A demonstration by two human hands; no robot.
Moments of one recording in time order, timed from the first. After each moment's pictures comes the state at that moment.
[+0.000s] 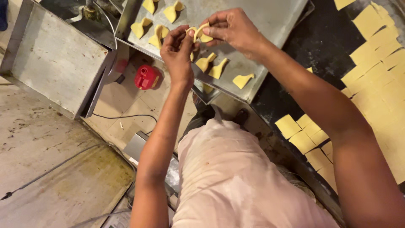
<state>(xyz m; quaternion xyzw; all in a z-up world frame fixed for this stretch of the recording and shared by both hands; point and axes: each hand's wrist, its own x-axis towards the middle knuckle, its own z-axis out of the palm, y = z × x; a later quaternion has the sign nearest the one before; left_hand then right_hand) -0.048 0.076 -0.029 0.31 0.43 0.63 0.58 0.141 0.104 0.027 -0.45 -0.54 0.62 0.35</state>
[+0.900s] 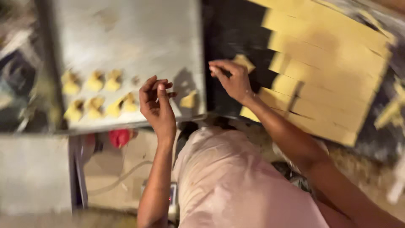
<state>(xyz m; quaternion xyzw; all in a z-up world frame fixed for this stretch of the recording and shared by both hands) 0.030 0.015 0.036 0.49 0.39 0.48 0.62 0.248 -0.070 -0.004 -0.69 -0.53 0.13 0.47</state>
